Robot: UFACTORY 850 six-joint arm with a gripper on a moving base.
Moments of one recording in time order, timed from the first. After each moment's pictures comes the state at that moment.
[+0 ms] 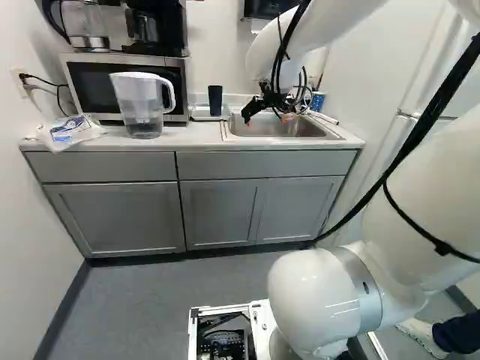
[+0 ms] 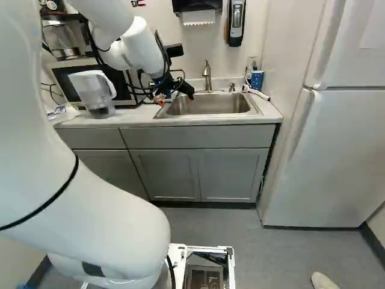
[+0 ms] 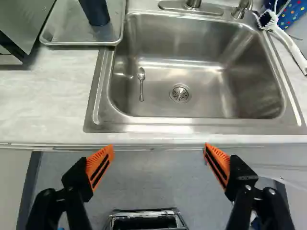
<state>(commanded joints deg) 1.7 8.4 -53.4 -13.8 -24.2 10.7</state>
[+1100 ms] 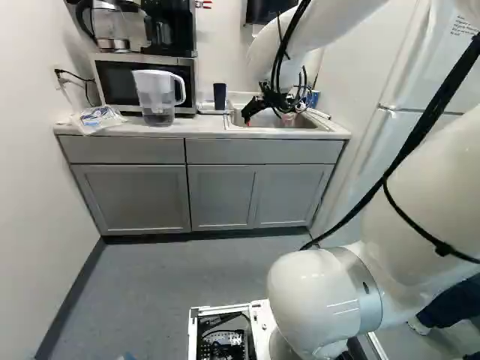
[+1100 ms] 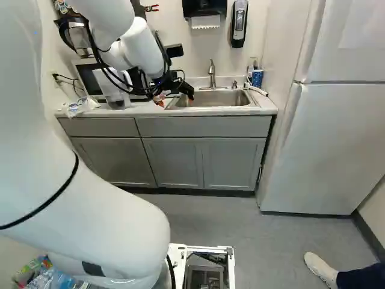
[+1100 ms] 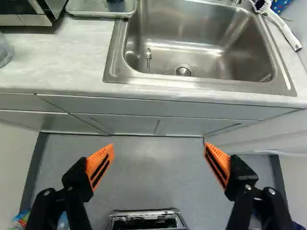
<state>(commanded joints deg) 1.7 8.4 -53.4 -13.8 -24.2 10.7</state>
